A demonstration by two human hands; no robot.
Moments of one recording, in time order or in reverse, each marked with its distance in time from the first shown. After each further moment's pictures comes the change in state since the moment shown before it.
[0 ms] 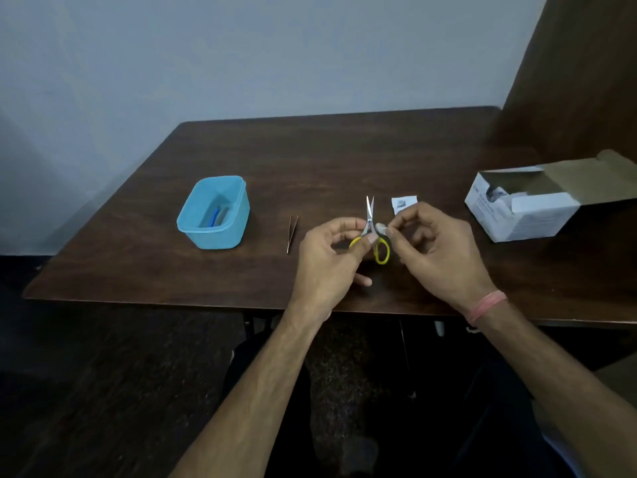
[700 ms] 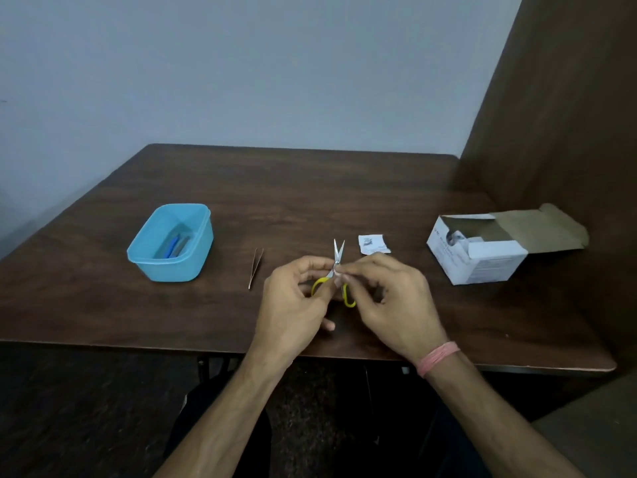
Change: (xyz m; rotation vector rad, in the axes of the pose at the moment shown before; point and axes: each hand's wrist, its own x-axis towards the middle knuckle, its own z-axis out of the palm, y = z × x) left_hand 0.002 -0.011 0.003 0.024 0.005 0.054; right_hand -0.003 0.009 0.010 -0.240 0.019 -0.250
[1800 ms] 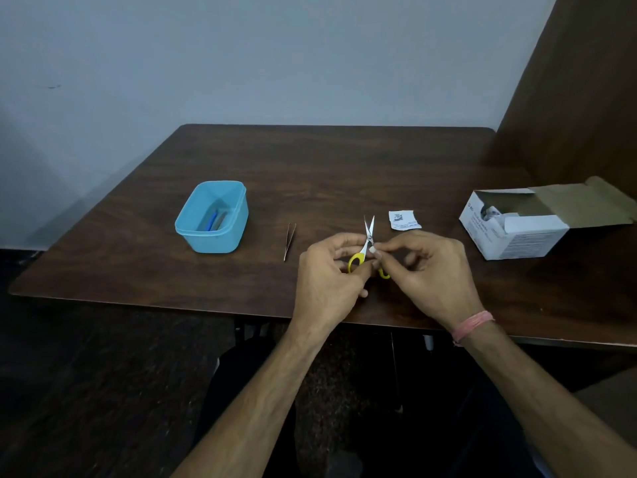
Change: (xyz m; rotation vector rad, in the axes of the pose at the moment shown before) left_hand -0.011 0.008 0.002 0.073 0.022 0.015; right_hand 0.002 0.003 -0.003 0.100 0.000 0.192
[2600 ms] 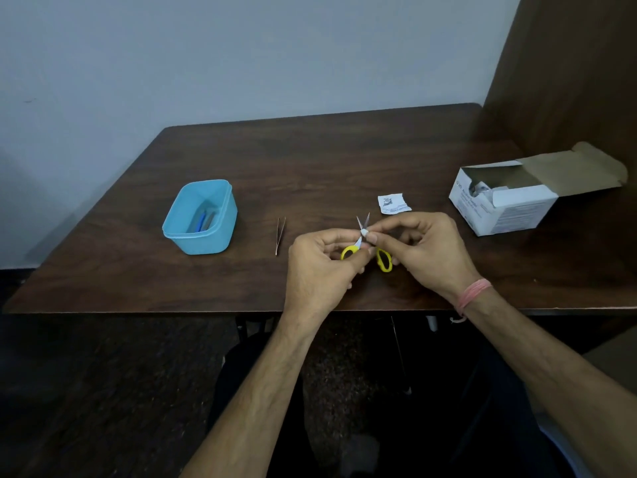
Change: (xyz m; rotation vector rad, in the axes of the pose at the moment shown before) left_hand -0.001 0.003 -0.001 0.067 -0.006 -0.020; right_hand 0.002 0.002 -0.009 0.272 -0.095 0.160
